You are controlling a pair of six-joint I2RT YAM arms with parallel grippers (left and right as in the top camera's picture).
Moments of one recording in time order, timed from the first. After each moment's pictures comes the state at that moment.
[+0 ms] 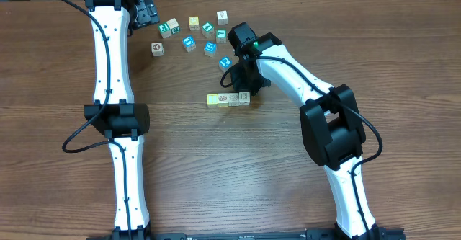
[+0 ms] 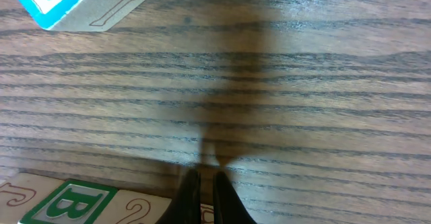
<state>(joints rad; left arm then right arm) 0.01 2.72 3.12 -1.56 -0.15 -0.36 0.50 2.35 1.93 -0.99 -0.05 0.36</state>
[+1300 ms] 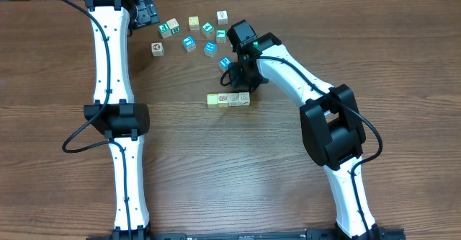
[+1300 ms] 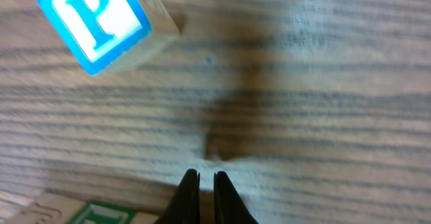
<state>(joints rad) 0.01 2.72 3.12 -1.56 -0.15 -0.36 0.50 2.35 1.93 -0.92 -0.06 0.36</state>
